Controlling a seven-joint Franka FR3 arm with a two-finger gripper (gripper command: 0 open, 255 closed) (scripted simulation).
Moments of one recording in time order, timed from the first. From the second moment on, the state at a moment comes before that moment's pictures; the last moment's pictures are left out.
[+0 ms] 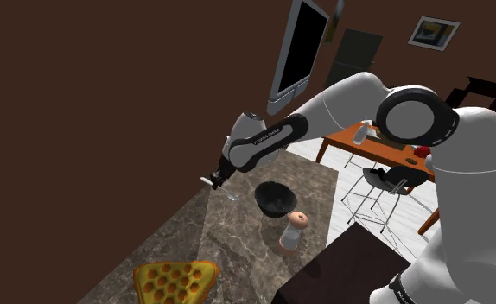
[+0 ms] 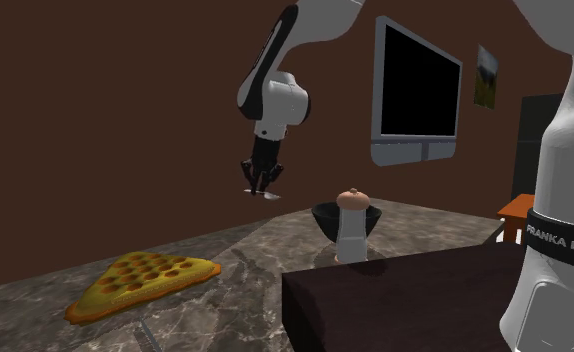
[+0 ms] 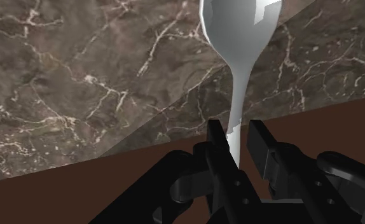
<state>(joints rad) 0.20 0.61 0.09 -1.86 0.14 2.69 -0.08</state>
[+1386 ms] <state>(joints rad) -0.03 0.26 0.13 -2.24 0.28 2.69 -0.39</state>
